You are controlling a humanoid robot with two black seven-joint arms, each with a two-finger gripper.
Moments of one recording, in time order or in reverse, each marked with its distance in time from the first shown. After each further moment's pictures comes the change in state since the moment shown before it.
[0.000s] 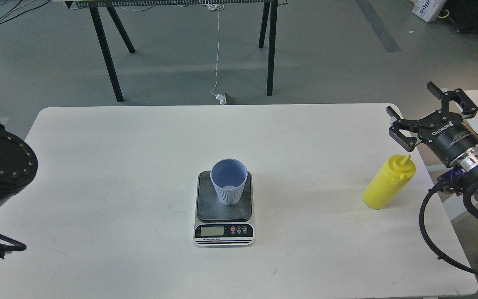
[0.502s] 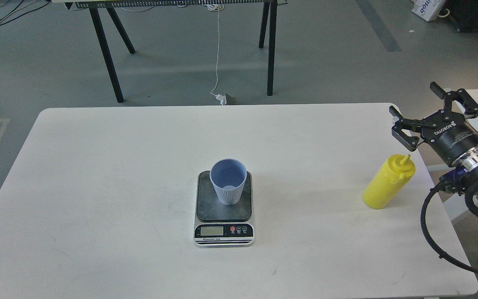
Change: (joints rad) left arm -0.123 0.167 -0.198 -0.126 -0.017 0.000 0.000; right arm 0.003 -0.002 0.004 -0.011 -0.001 0.000 0.002
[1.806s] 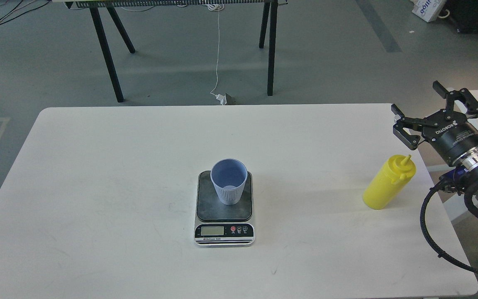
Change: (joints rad) left arm -0.087 0.242 -0.947 -0.452 -0.372 0.000 0.651; right arm -0.005 0.011 0.010 0.000 0.001 0.000 0.017
